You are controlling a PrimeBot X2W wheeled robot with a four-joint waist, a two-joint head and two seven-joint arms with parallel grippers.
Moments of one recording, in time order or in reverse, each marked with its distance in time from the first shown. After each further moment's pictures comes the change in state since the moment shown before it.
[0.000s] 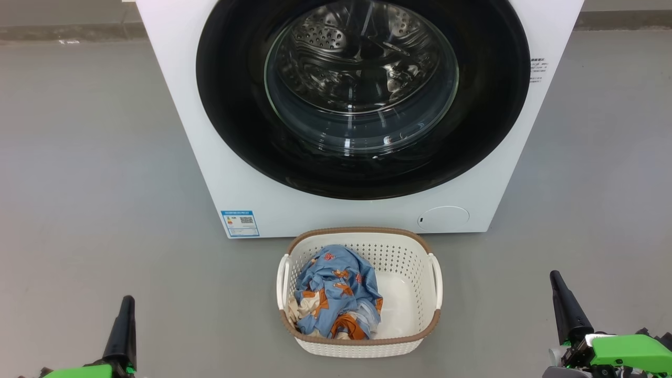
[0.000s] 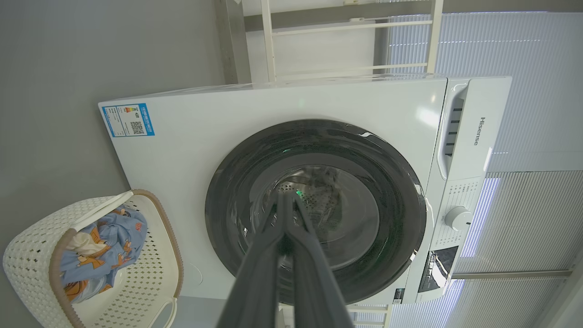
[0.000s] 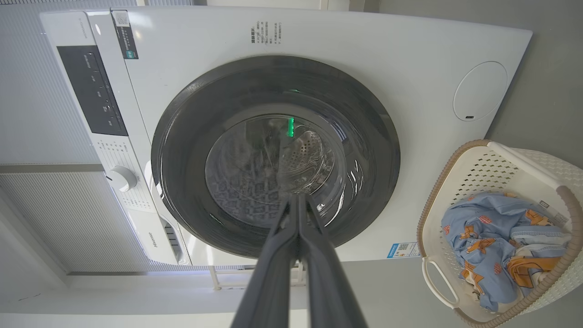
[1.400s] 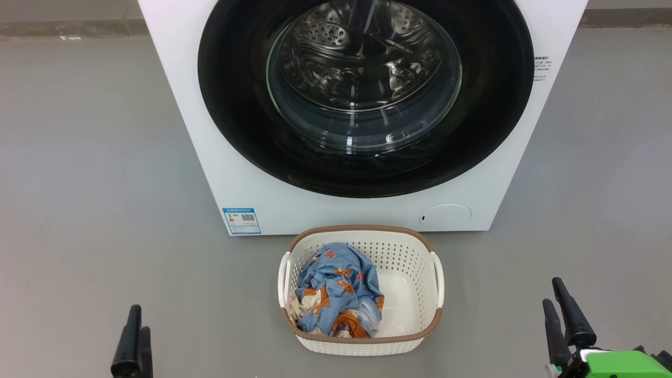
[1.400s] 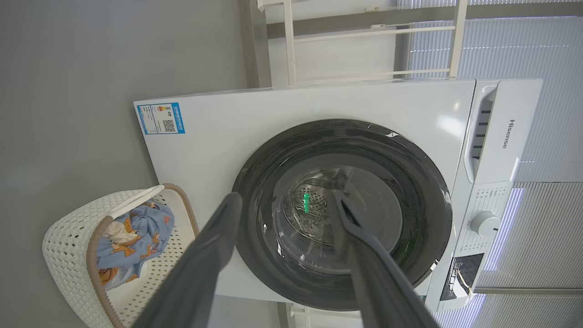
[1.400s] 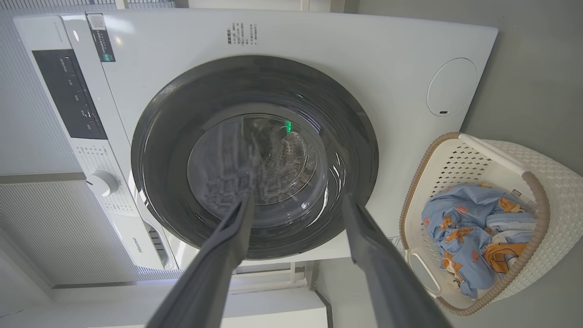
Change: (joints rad) left arm 0.045 -0.027 -0.030 0.013 0.025 0.000 -0.059; right arm 0.044 0.014 0.012 0.005 -0.002 0.000 -0.030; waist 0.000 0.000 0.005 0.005
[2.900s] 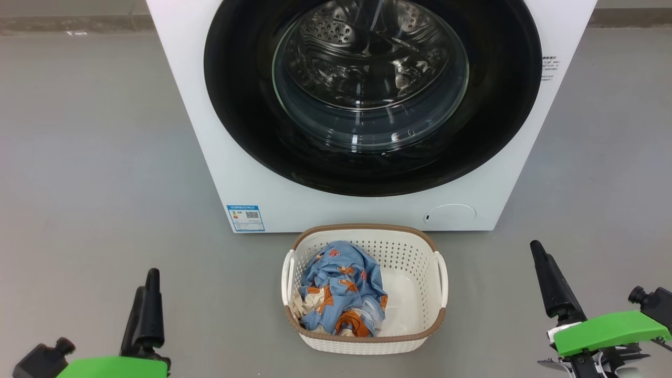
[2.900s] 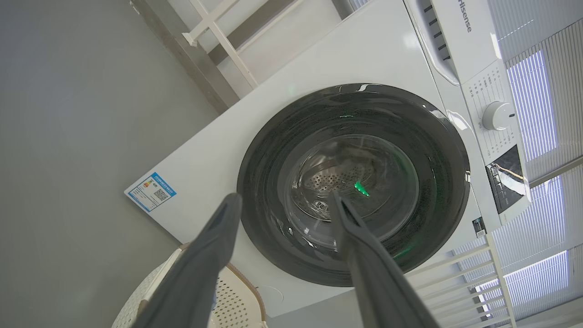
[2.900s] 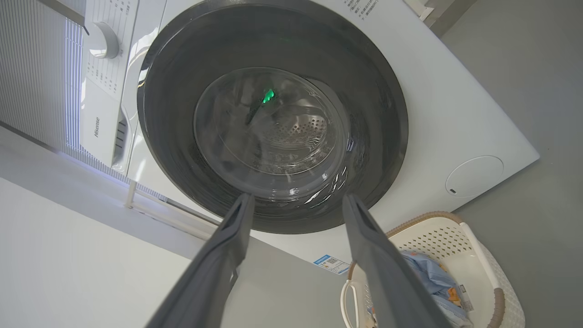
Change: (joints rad) left arm -0.023 0.053 -0.112 -0.121 0.449 0.000 -0.129; right arm -0.063 -0.139 0.182 -0.077 -0.410 0.000 -0.158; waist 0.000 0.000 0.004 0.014
